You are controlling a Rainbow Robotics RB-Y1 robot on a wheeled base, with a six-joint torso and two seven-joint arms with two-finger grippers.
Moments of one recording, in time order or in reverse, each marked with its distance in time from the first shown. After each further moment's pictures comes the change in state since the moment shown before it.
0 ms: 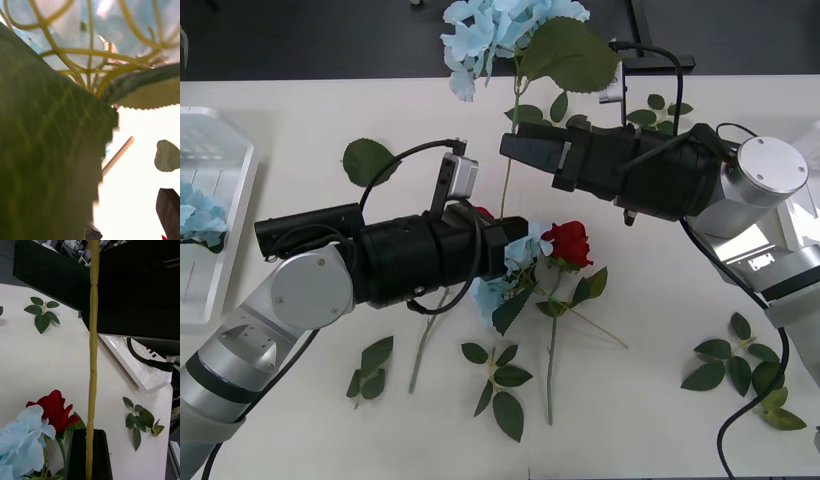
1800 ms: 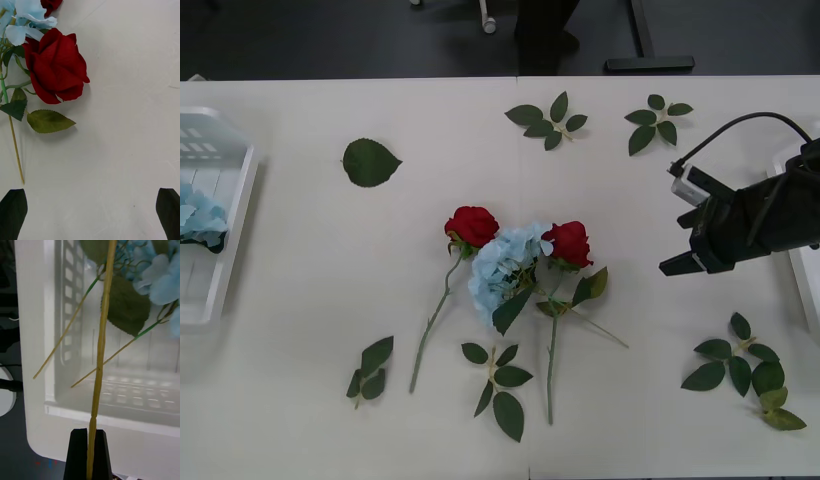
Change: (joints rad) right arm 0.071 -0.343 -0.097 -0.001 0.763 0.421 -0.005; left arm 0.290 0.519 1.078 0.372 -0.449 0.803 0.000
